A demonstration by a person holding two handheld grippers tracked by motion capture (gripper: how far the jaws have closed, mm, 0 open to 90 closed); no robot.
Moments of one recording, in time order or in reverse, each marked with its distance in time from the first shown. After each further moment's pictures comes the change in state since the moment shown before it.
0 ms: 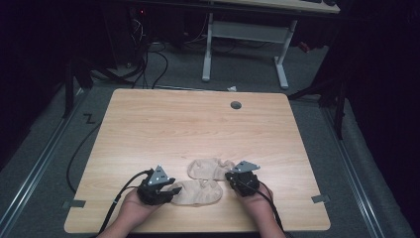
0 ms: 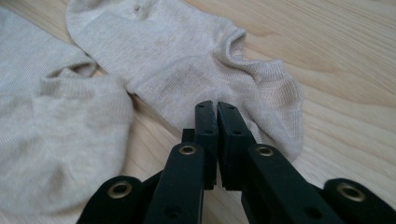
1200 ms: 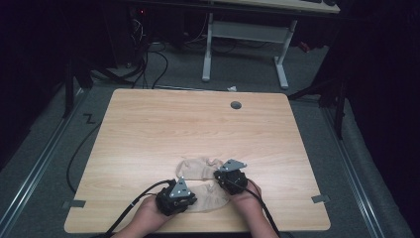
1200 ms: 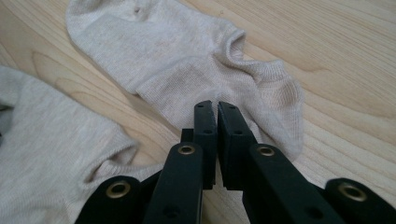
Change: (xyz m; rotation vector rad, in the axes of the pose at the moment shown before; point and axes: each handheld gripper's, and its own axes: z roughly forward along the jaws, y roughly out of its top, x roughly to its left) left arm -0.051 0.008 0.026 0.072 -0.136 0.164; right arm 0.021 0.017 0.018 -0.020 0.042 -0.042
